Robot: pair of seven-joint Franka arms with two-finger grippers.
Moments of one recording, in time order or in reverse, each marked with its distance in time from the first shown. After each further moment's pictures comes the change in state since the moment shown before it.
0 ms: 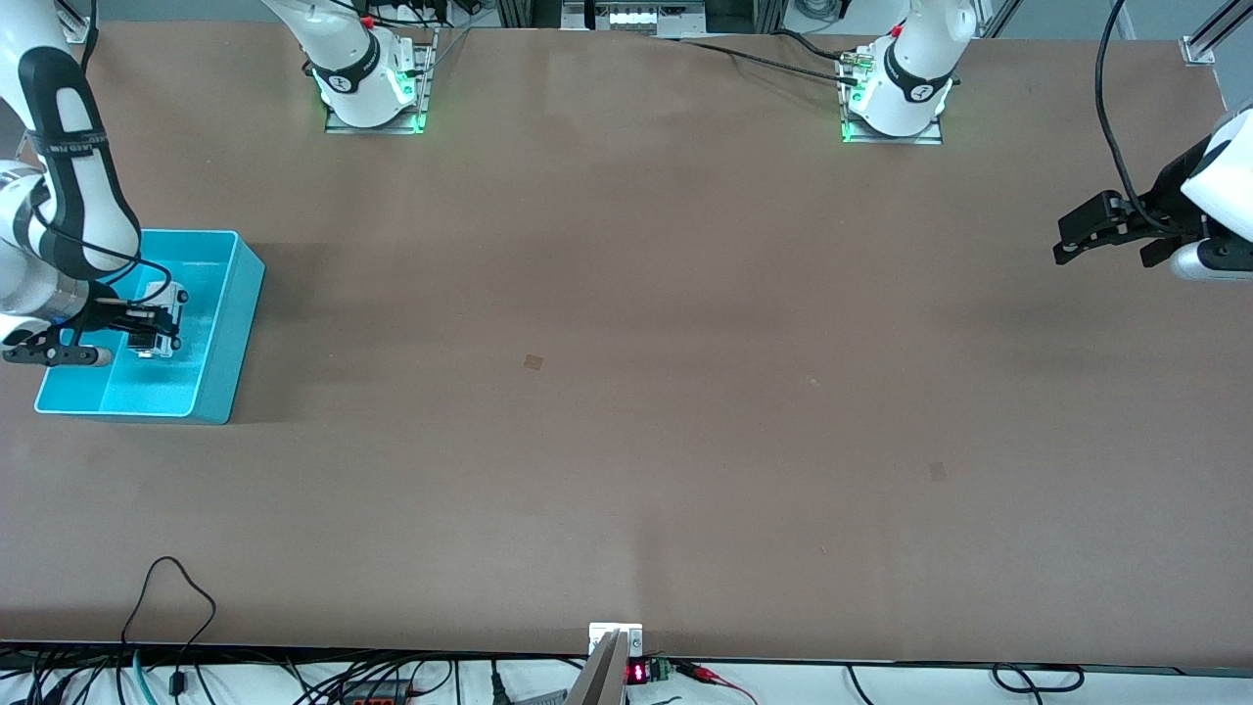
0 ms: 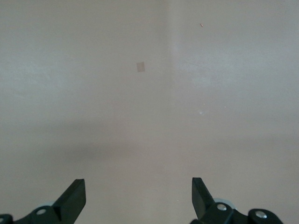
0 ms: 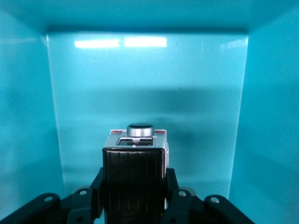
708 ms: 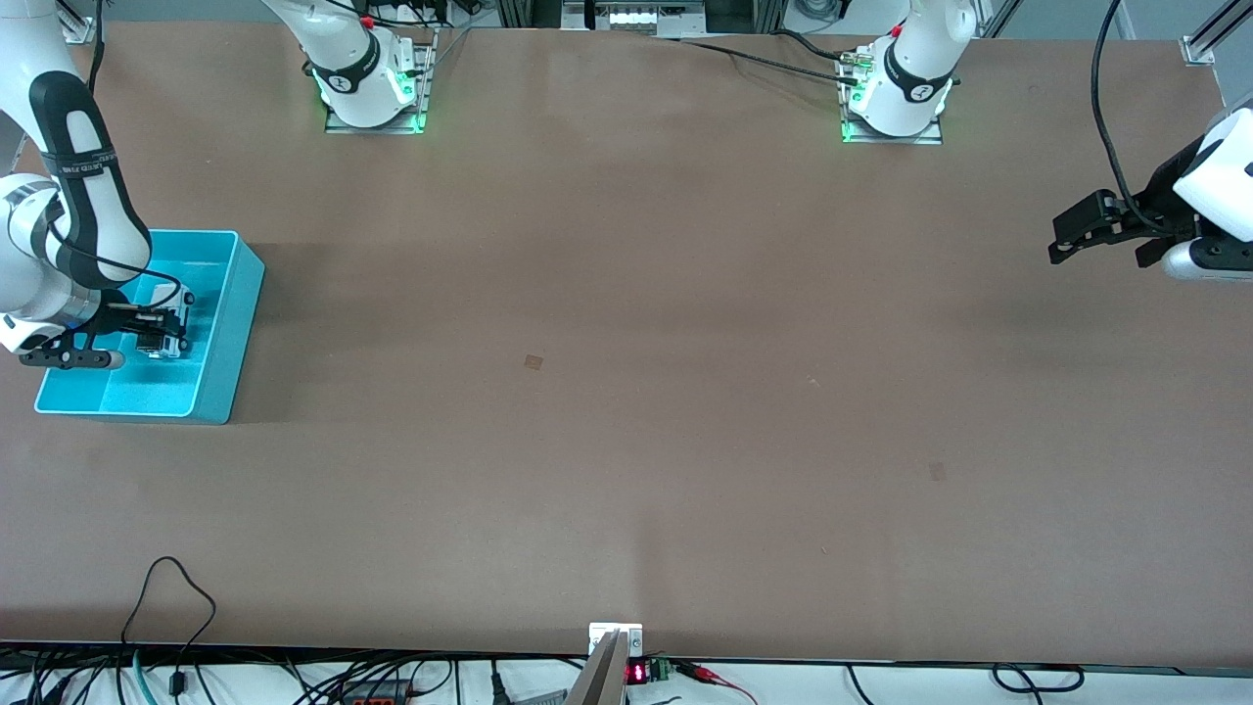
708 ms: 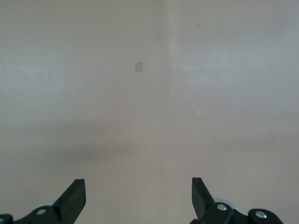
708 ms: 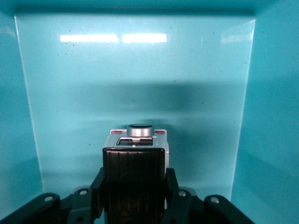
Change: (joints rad) left arm -0.001 0.000 -0.006 0.000 0.000 0.000 0.000; right arm -0.016 0.044 0.000 0.002 0.000 0.025 -0.016
